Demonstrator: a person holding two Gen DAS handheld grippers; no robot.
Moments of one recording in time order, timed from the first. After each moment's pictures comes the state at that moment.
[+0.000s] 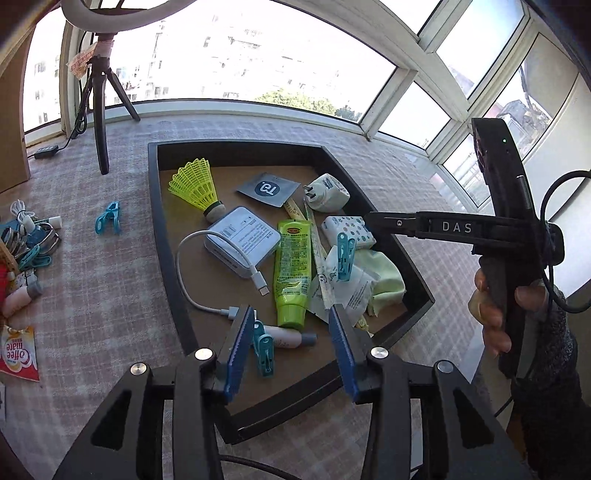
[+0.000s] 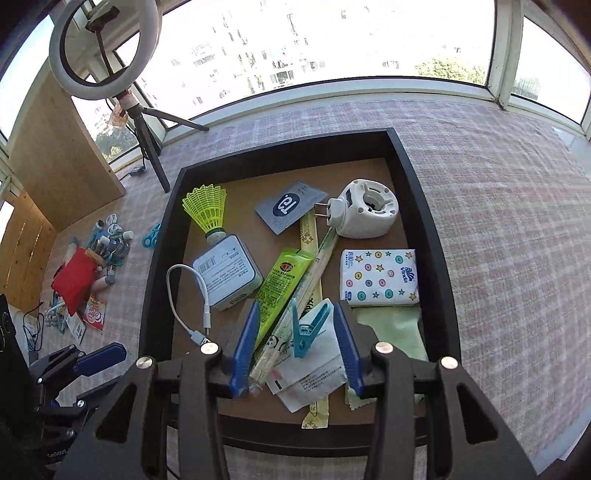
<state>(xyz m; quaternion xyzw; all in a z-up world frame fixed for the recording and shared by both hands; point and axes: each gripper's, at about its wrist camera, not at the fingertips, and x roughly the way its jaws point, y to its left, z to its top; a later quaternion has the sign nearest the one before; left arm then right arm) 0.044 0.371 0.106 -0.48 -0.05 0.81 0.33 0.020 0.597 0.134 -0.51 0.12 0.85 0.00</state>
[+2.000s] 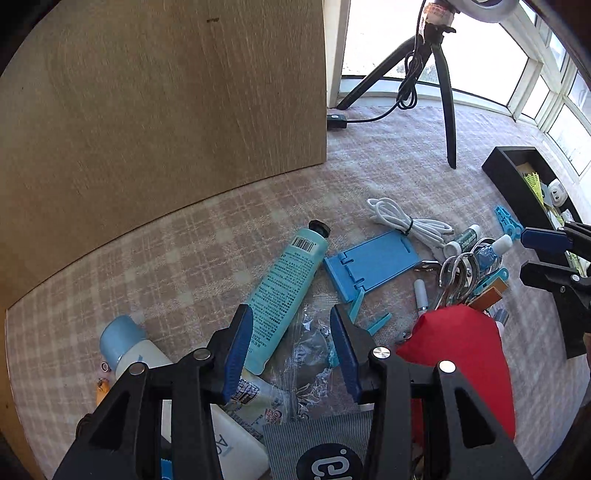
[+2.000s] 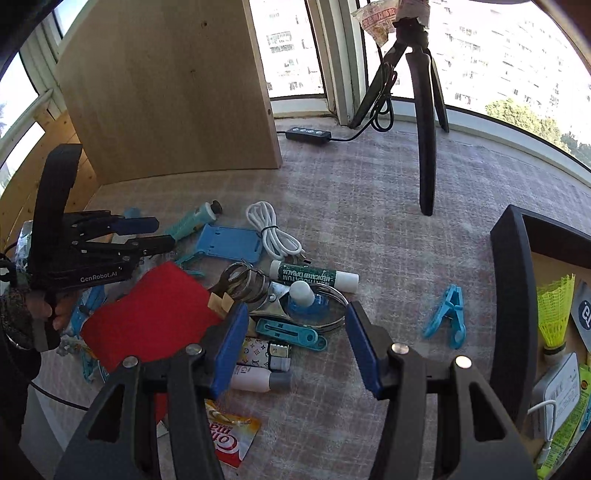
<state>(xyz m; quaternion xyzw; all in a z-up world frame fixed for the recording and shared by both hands) -0.189 0.051 0.029 -0.52 0.11 0.82 0.19 -0.139 0.257 0.075 -0.50 0.04 0.86 -0.13</state>
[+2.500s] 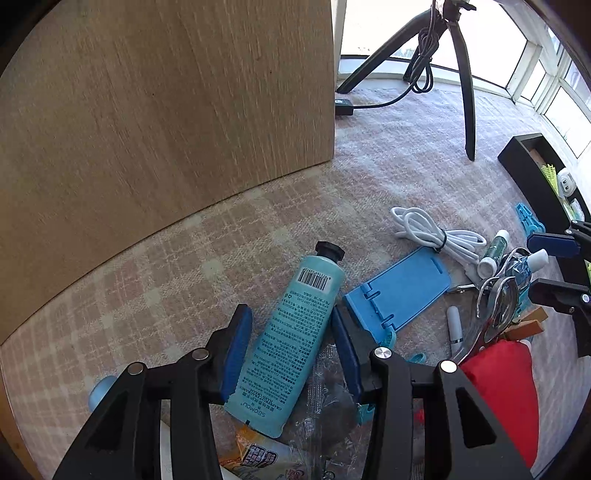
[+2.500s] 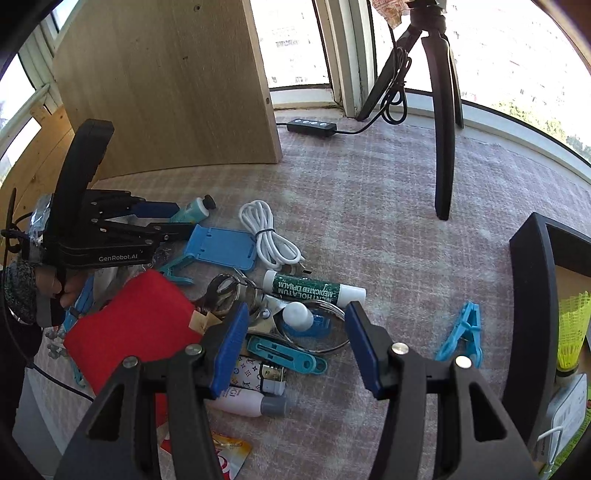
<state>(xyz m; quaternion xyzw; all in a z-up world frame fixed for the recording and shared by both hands) -0.224 0.068 0.008 -0.54 0.14 0.80 0.21 -0.159 0.255 0.062 -0.51 0.04 0.85 -0.14</state>
